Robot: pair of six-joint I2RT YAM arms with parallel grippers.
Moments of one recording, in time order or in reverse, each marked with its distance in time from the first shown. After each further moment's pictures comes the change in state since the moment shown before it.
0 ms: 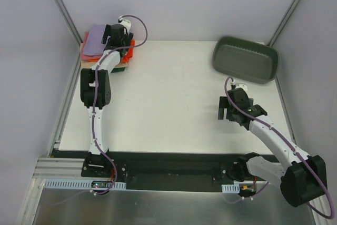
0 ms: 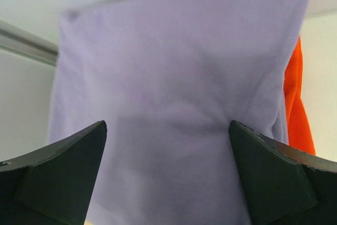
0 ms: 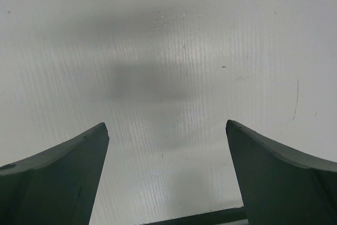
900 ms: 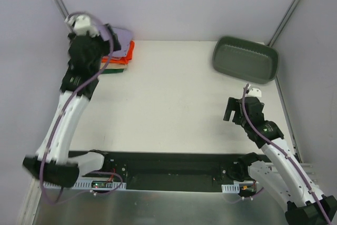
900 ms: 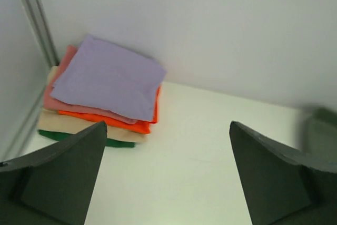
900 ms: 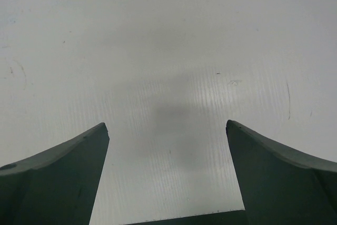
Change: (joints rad) left arm -0.137 -1.008 -0.490 -0.279 0.029 -0.556; right arm -0.002 -0.348 -0.047 -0.042 0.014 0.035
